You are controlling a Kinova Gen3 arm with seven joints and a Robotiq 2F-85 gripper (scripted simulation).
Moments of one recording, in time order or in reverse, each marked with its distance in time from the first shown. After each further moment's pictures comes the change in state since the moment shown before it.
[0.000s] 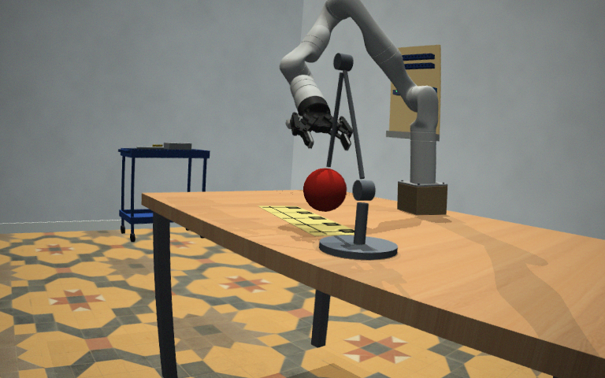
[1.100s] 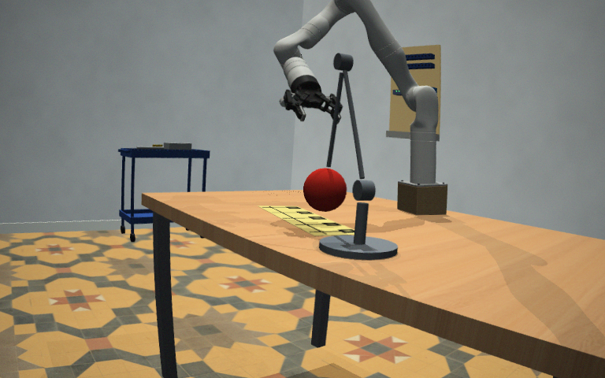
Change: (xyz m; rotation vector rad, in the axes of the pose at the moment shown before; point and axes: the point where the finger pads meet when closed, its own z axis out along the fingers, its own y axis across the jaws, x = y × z) arm -0.003 0.006 -0.094 -0.017 -0.008 -0.005
